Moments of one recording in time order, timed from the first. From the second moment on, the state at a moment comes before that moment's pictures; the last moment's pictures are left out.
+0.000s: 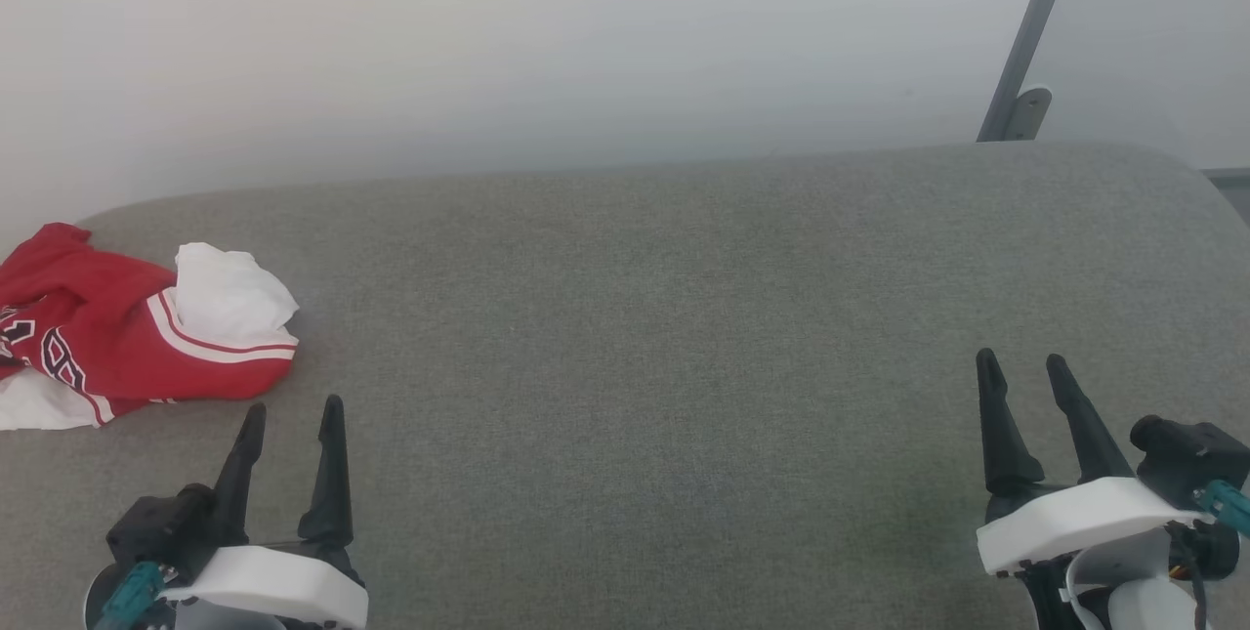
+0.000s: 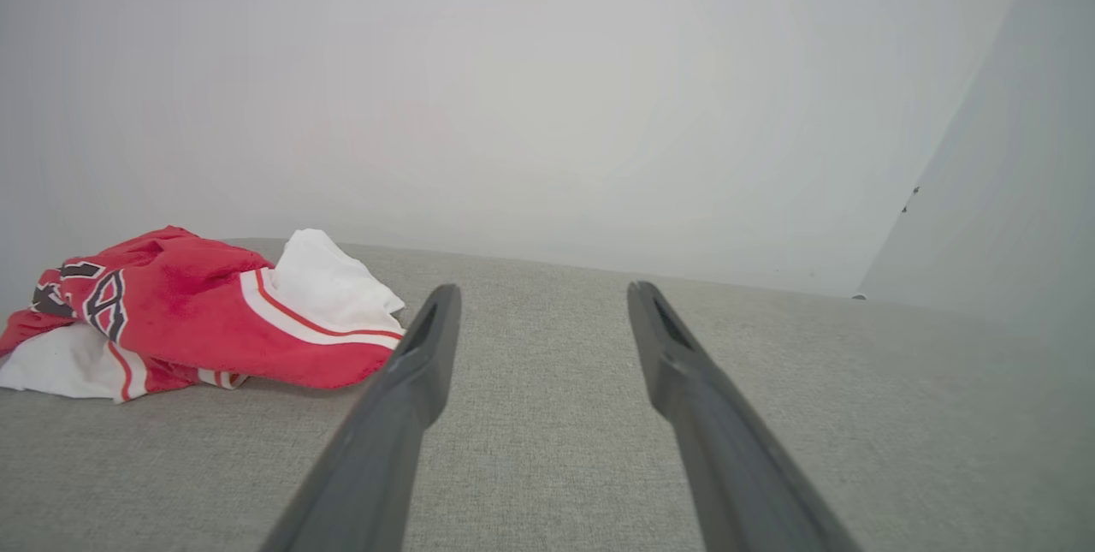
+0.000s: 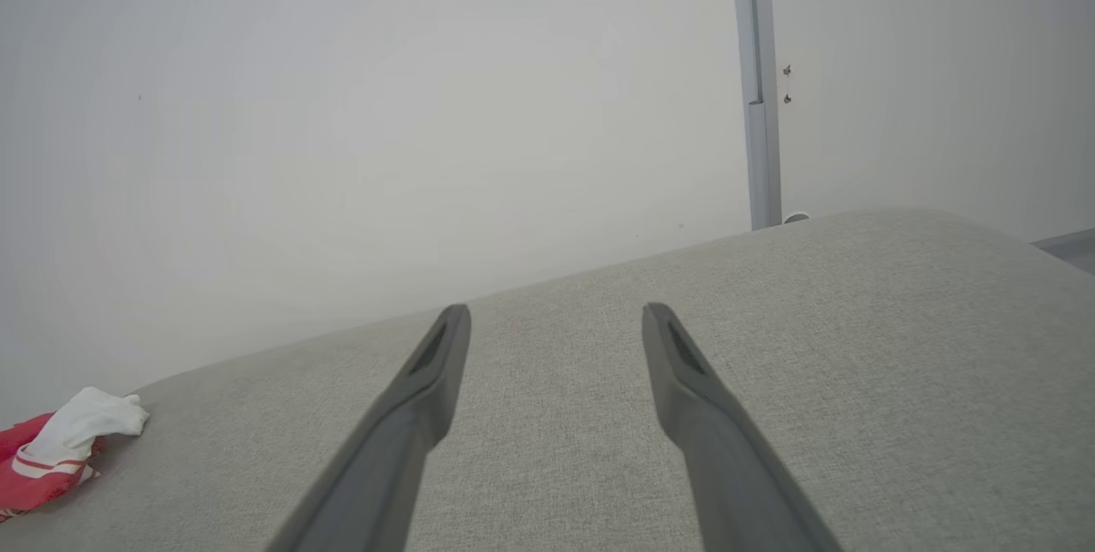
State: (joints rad) left arm 0.00 0.15 0.07 0.17 -0.34 -0.08 -0.24; right arm -0.08 -0.08 -0.05 0.21 0.39 0.13 -0.18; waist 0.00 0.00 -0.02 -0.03
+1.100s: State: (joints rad) left arm -0.01 0.15 0.11 0.18 -0.25 -0.08 -0.26; right arm -0.07 -0.09 -0.03 0.19 0.31 0.13 -0.20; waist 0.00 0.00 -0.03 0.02
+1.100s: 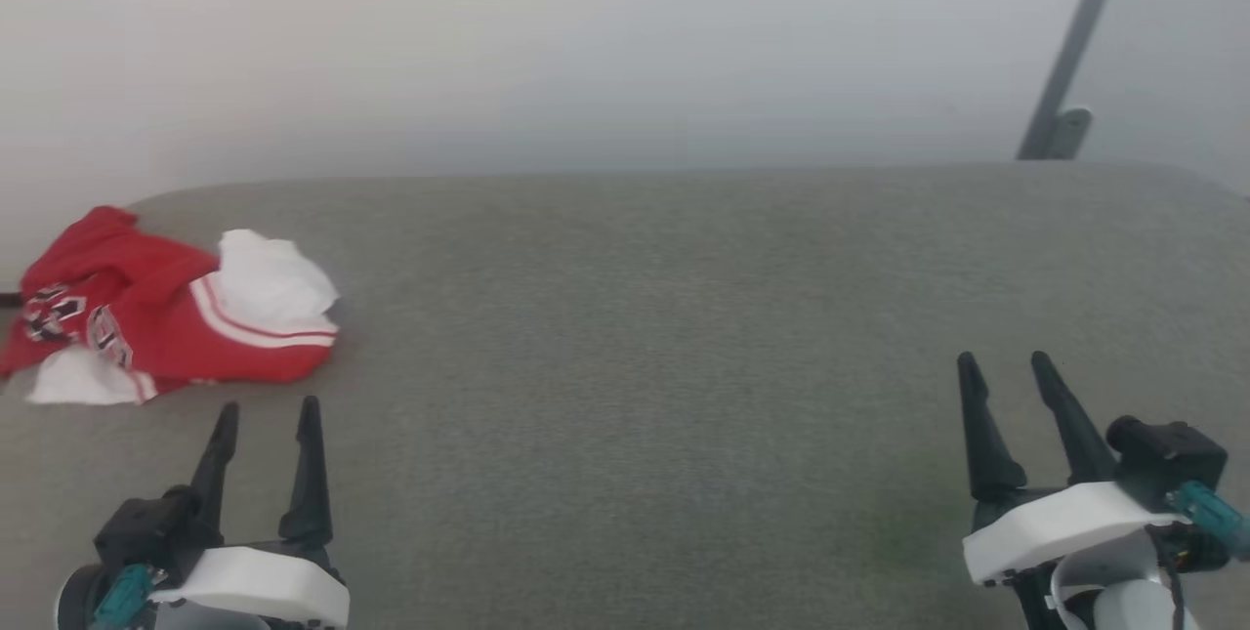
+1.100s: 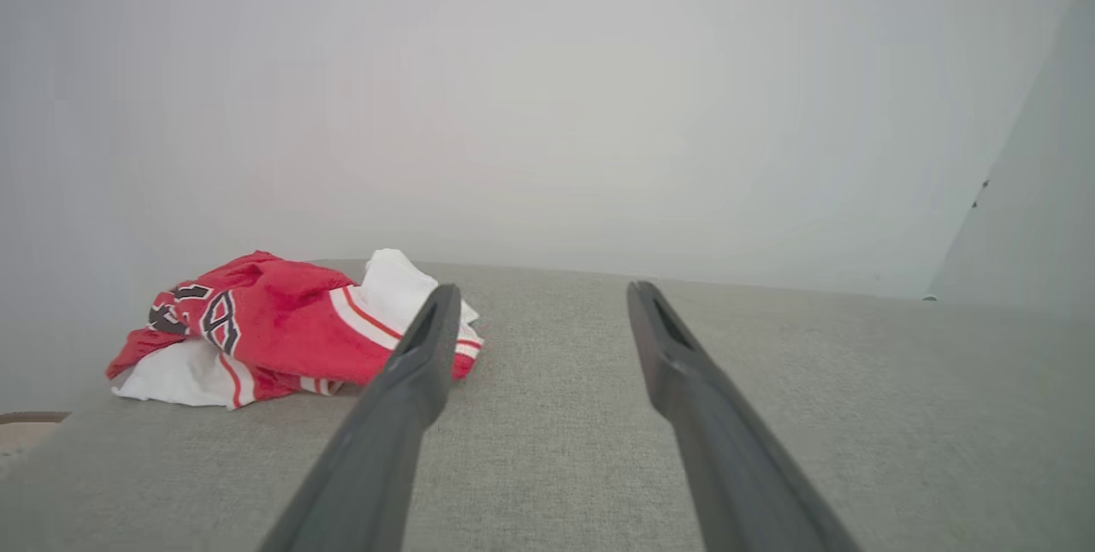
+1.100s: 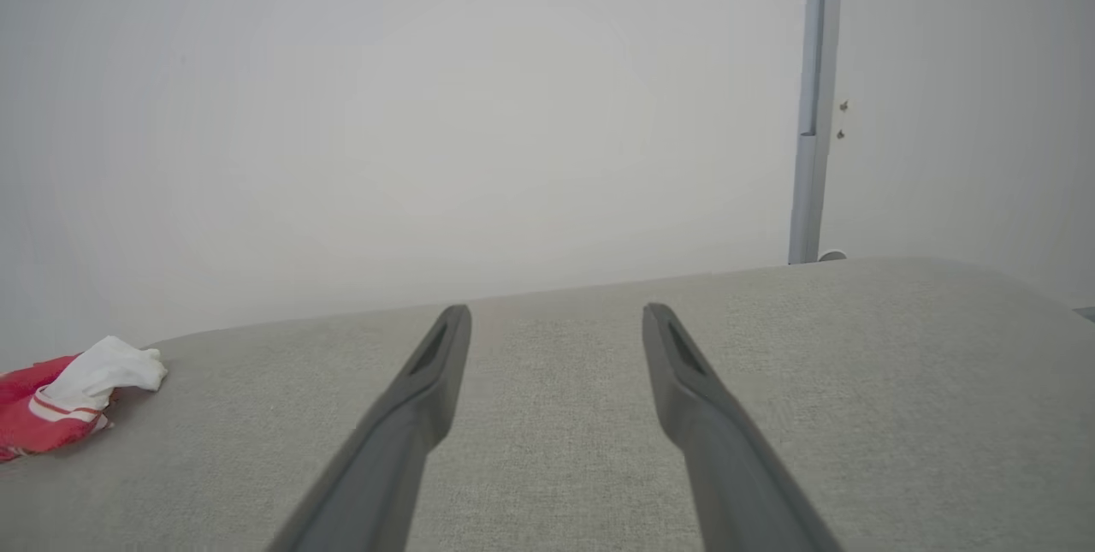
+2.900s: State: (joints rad) left arm -0.60 0.38 0.10 0.52 -0.45 -0.12 0.00; right arm -0.25 -0.21 0.11 0.03 0.30 0.13 -0.07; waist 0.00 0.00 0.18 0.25
